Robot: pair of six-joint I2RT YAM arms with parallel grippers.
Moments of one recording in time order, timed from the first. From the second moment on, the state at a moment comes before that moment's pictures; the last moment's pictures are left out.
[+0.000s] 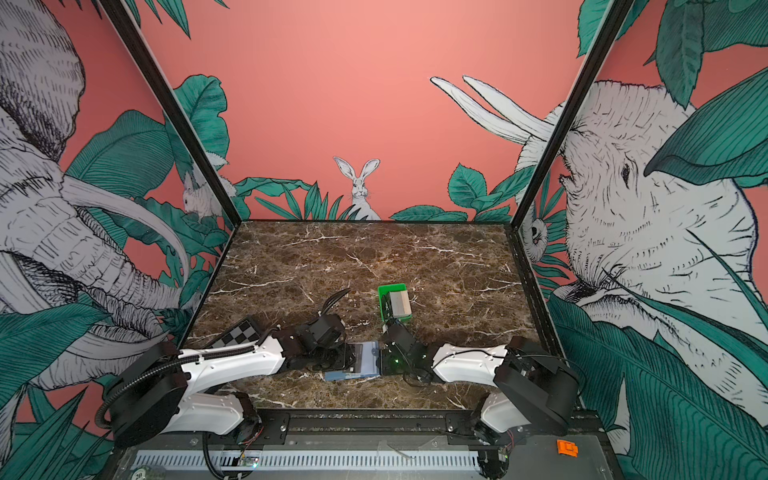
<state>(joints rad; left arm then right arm) -0.95 1.34 0.60 -0.34 0.12 -0.92 0.99 1.42 0.51 -0.01 -0.11 0.84</state>
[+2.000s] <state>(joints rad) -0.95 1.25 0.58 -0.22 0.17 -0.92 1.00 1.30 0.49 -0.10 -0.01 0.86</state>
